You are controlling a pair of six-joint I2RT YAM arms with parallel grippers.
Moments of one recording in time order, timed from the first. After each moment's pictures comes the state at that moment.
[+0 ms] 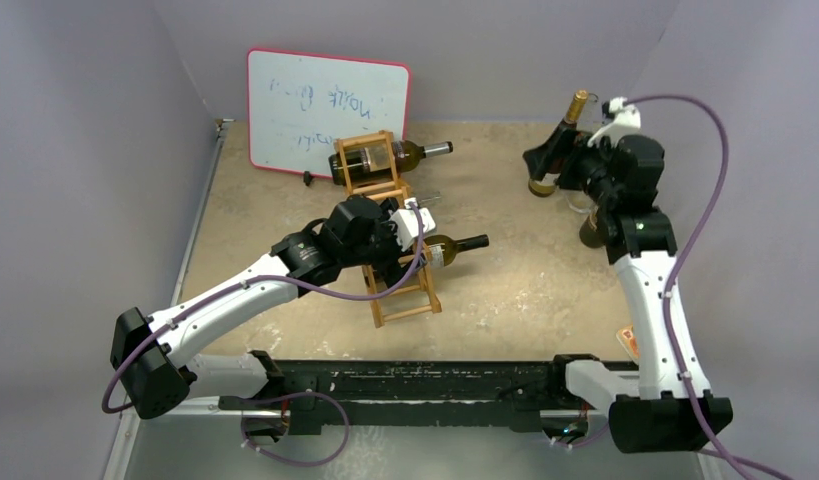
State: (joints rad) left arm -0.85 1.23 1.06 -0.40 0.13 0.26; right arm 0.02 1.10 1.30 -0.43 -0.19 0.31
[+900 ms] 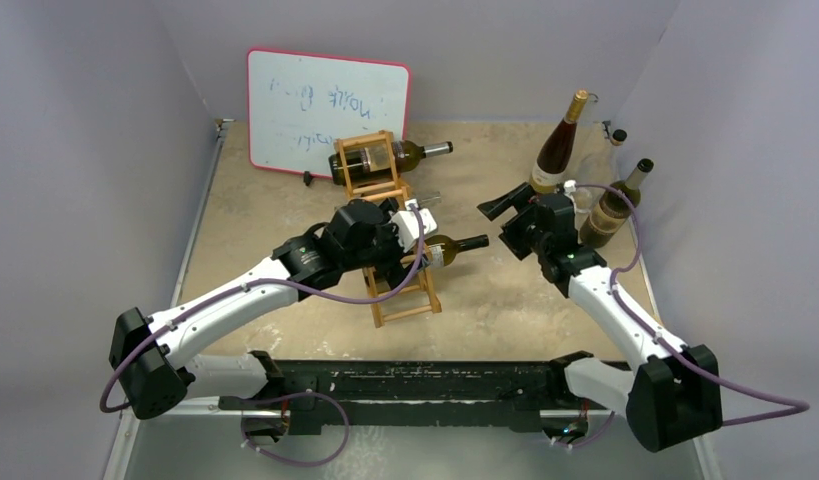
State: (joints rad) left arm -0.88 1.22 1.04 -0.36 0.07 0.24; right arm 0.28 1.13 0.71 -0.14 -0.02 1.10
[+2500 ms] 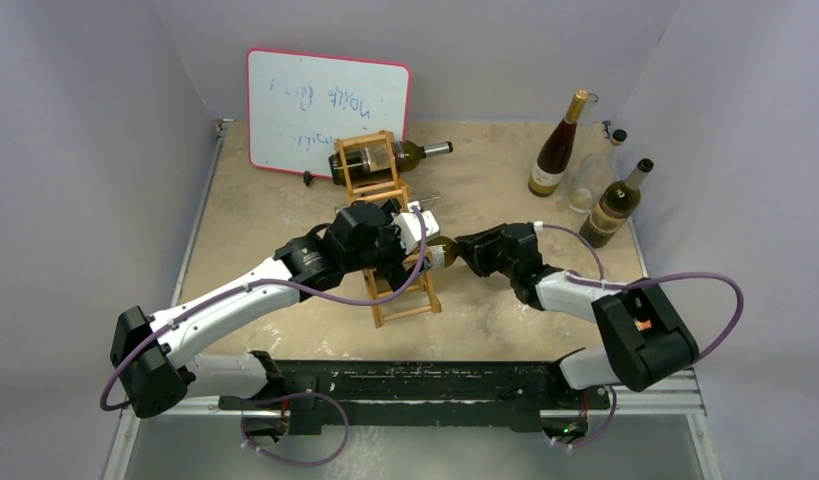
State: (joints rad) left arm -0.89 1.23 1.04 -0.35 0.07 0.24; right arm 0.42 1.41 0.47 0.35 -0.02 1.51
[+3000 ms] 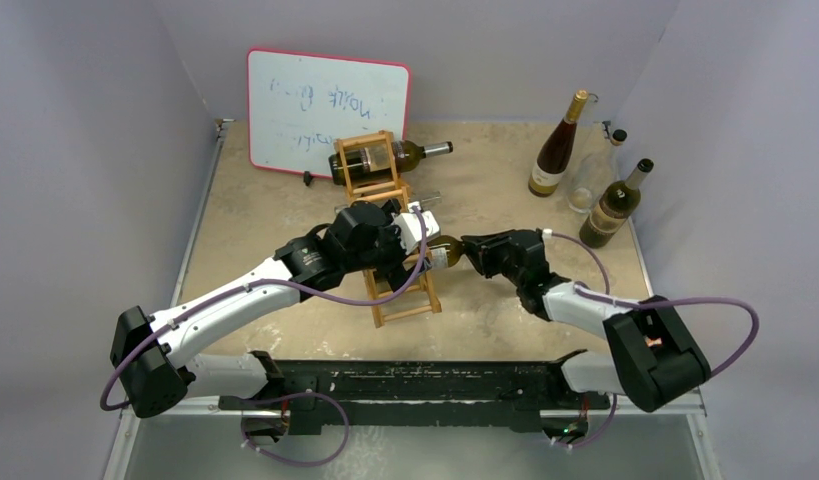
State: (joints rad) left arm -0.89 1.23 1.04 -0.35 0.07 0.24; right arm 0.42 1.32 0.40 0.40 0.00 1.63
